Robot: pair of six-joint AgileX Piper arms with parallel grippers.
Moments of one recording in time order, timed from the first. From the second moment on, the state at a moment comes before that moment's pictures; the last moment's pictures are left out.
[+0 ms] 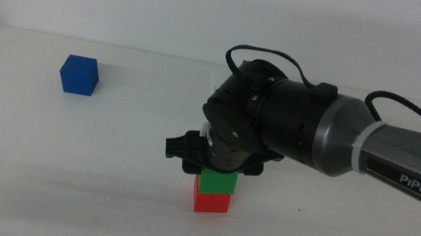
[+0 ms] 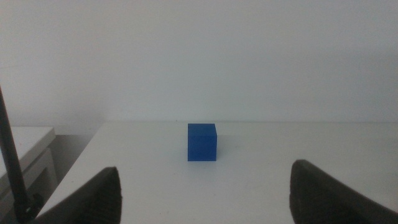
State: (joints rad) left arm -0.03 -0.01 0.03 -0.08 0.04 0.04; right arm 0.85 1.98 -1.55 -0.38 0.88 0.87
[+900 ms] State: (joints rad) left arm -0.03 -0.01 0.03 -0.08 0.04 0.04; right arm 0.85 1.79 -1.80 -0.36 1.23 0.64
